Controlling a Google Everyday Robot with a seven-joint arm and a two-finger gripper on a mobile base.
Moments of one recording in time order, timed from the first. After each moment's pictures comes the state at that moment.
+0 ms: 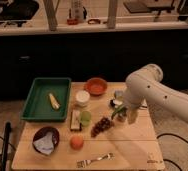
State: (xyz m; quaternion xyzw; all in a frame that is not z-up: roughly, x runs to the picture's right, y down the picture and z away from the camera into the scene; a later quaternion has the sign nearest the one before) arm 0.161 0.105 0.704 -0.25 -0.09 -0.18 0.95
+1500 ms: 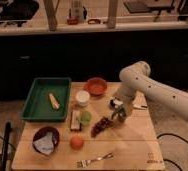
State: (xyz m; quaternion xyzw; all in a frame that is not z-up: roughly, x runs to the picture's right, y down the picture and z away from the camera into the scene) arm 0.175 0.095 0.787 -0.29 -0.10 -0.21 0.93
